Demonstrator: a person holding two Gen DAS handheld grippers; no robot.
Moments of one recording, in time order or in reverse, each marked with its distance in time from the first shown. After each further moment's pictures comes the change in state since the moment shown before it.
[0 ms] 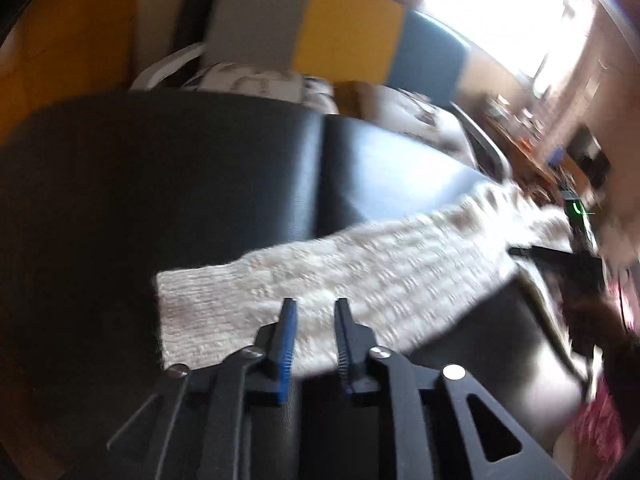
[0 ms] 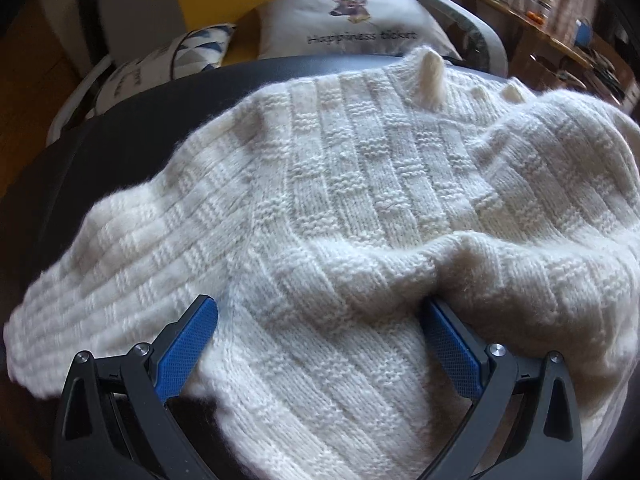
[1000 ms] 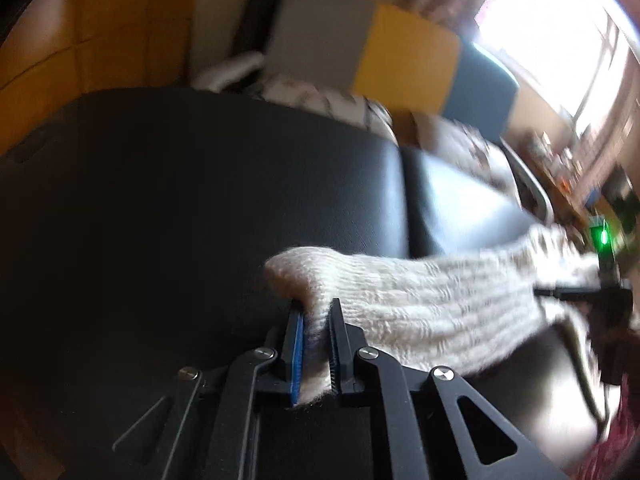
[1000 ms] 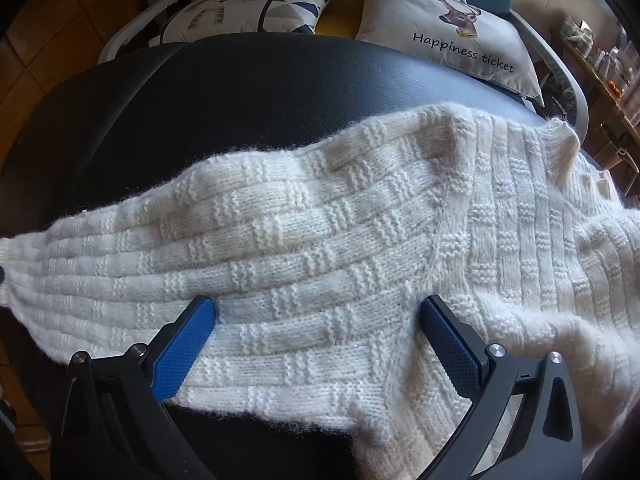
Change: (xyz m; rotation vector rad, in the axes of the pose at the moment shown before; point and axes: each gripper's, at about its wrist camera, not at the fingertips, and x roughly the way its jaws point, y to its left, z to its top) left arm -0.011 0.081 -0.004 -0.223 -0.136 0.149; right arm -0.001 0.100 0.006 -0.251 0.095 0.054
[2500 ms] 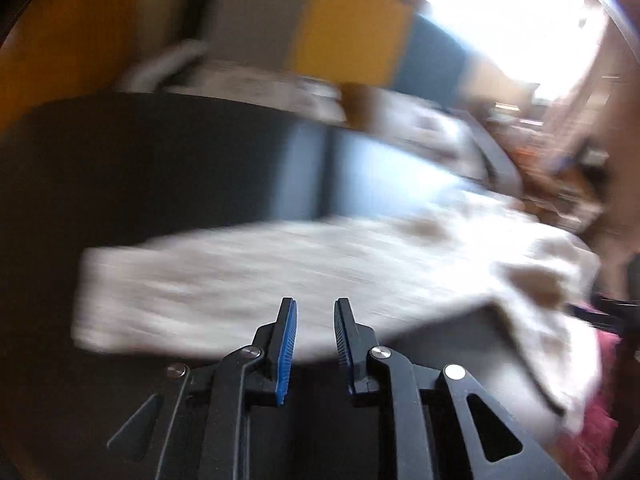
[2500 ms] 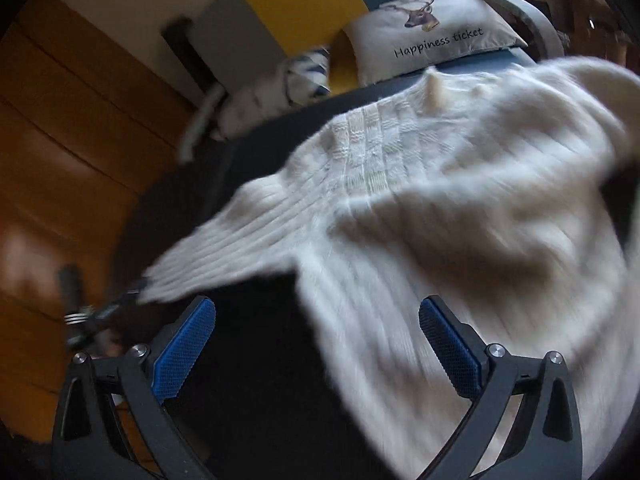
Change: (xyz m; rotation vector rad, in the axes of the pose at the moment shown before) left arm 0.006 -0.131 0.005 0.121 0.209 -0.366; right arm -0.135 -0.088 -0.126 0.294 -0.197 0.460
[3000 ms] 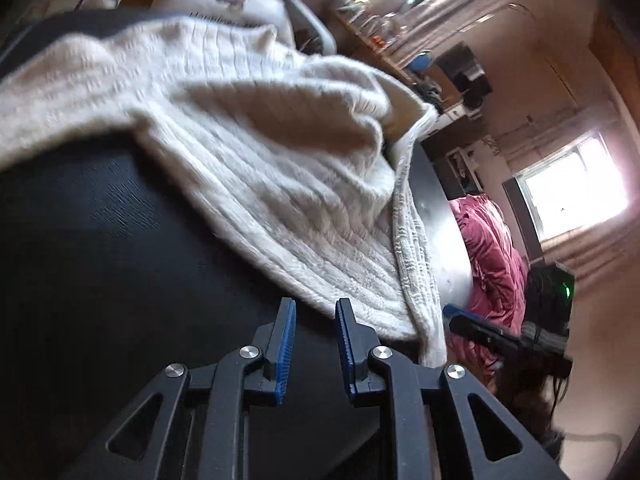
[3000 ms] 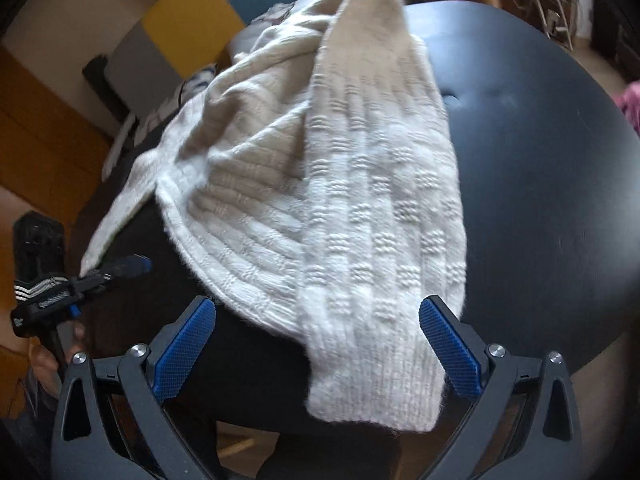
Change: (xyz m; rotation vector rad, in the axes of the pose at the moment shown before) left arm 0.123 -0.209 -0.075 0.054 0.367 -0.336; right arm -0.085 -0.102 -0.135 0.209 -0.080 -0.264
